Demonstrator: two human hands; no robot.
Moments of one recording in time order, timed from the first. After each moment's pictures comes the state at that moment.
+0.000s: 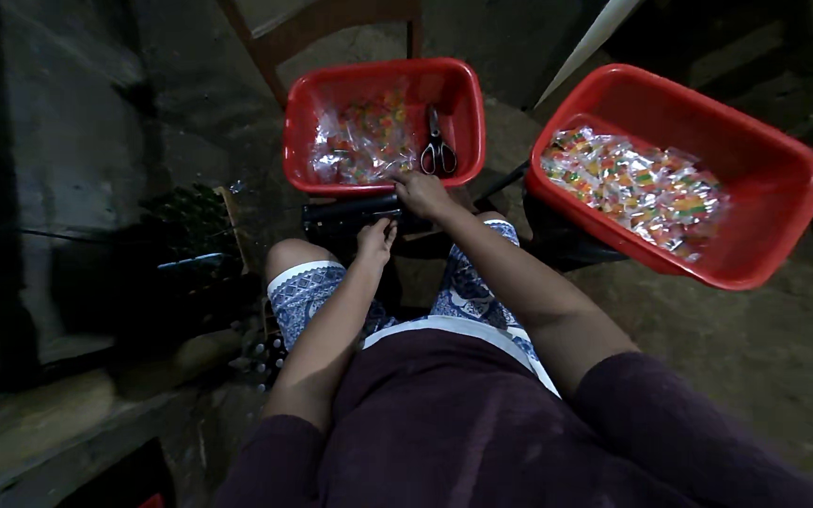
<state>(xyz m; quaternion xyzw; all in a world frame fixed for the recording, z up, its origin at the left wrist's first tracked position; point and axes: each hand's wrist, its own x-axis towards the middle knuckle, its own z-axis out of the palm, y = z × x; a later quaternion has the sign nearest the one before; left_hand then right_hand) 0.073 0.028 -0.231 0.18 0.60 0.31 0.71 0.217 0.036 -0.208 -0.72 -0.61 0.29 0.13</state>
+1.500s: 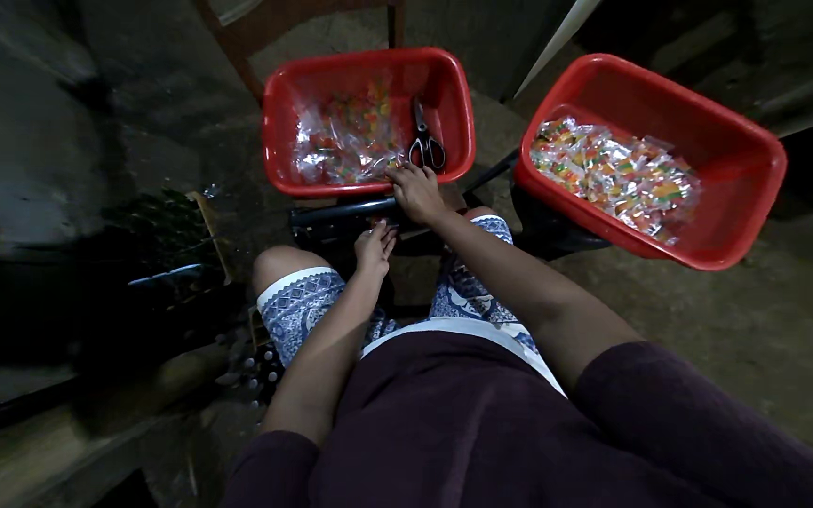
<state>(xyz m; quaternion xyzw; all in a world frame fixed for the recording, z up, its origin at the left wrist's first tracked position) 0.066 0.015 -0.251 0.20 0.57 0.29 0.74 0.217 0.028 -0.239 -0.75 -0.60 0.22 0.16</state>
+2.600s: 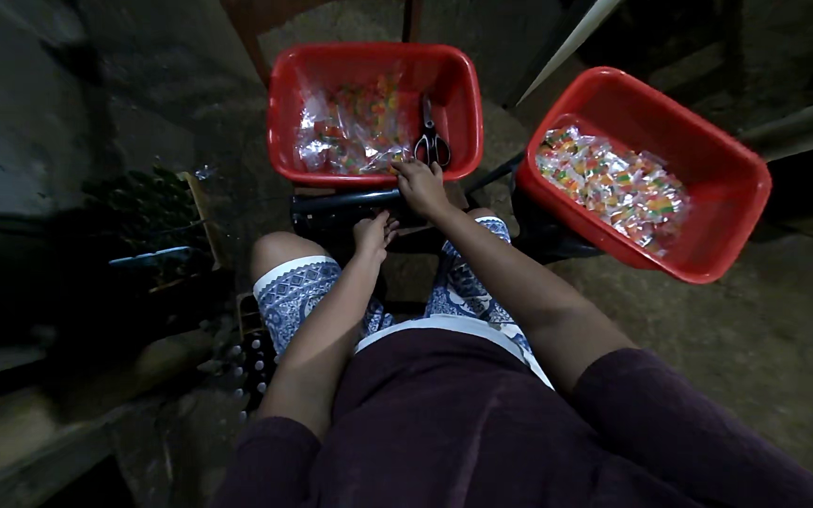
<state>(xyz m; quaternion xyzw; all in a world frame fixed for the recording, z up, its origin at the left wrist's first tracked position) 0.069 0.030 -0.239 0.24 0.61 0.23 0.72 0.211 0.031 -0.227 -0.76 -0.58 0.24 0.18</state>
